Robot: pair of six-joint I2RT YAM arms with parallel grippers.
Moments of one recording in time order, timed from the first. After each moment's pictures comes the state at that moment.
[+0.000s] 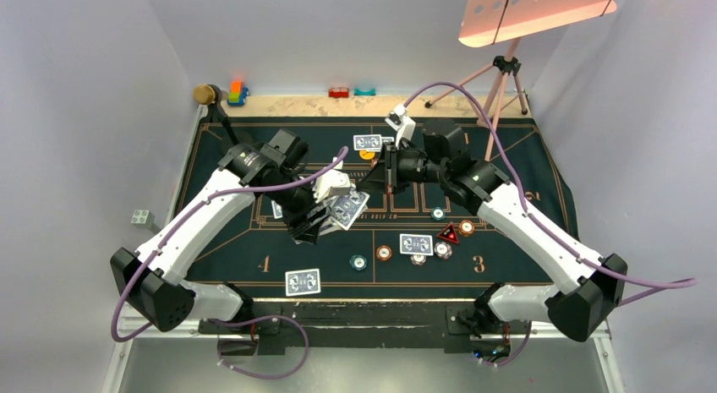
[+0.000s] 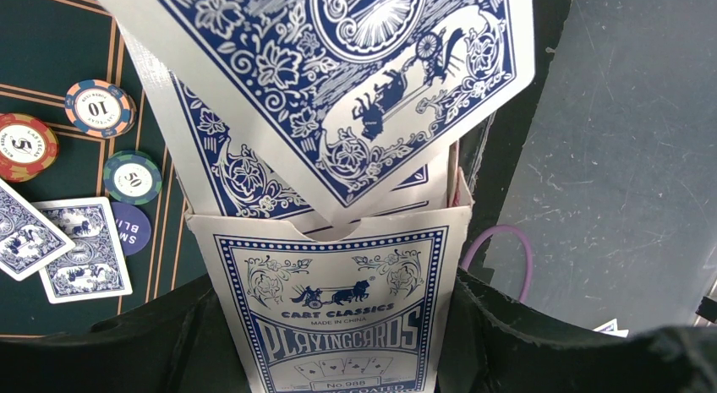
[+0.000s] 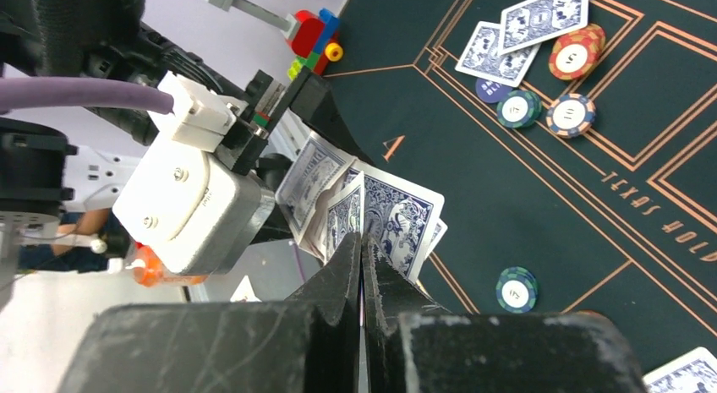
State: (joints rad) left arm -0.58 1.33 1.37 -1.29 0.54 0.55; right arm 0.66 1.26 1.24 -0.42 -0.51 0.60
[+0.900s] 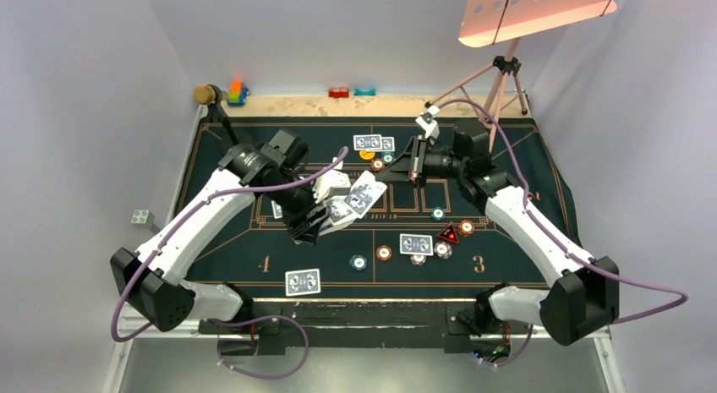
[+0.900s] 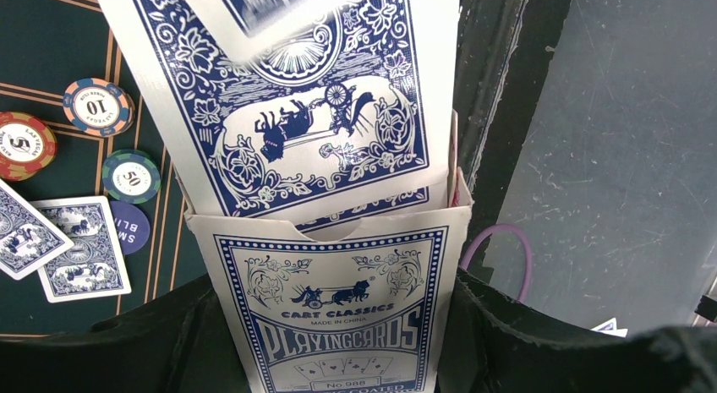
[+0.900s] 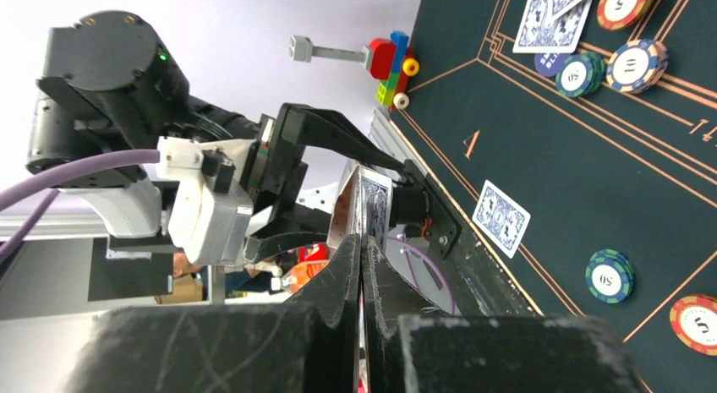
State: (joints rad) left arm -0.58 1.33 1.37 -1.30 0.54 0.55; right arm 0.41 1.25 1.01 -0.10 -0.86 1.00
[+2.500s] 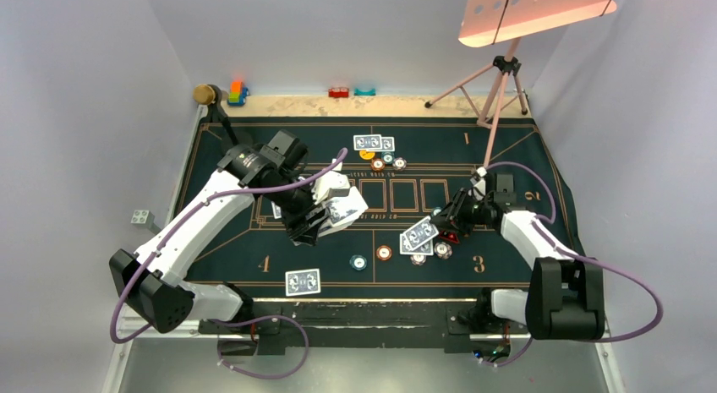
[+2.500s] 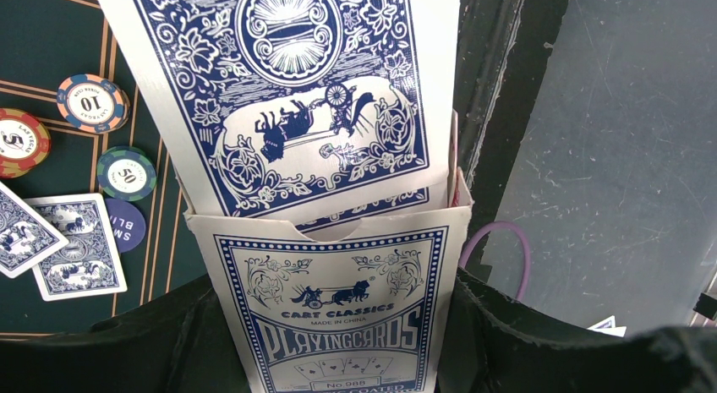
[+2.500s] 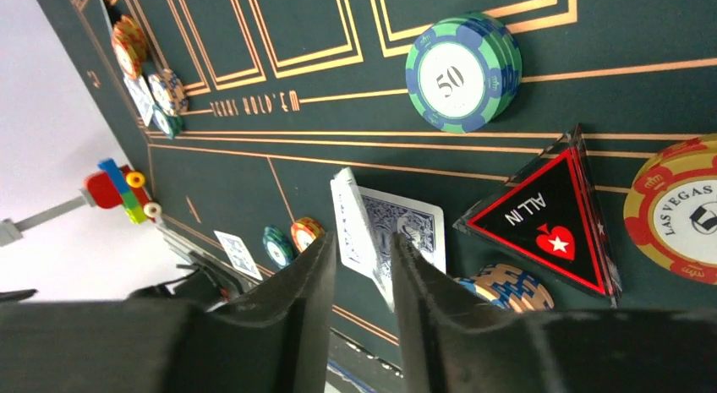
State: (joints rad) left arm -0.58 1.32 1.36 -1.30 0.54 0.55; right arm -0.02 1.23 0.58 -0.36 -0.59 0.60
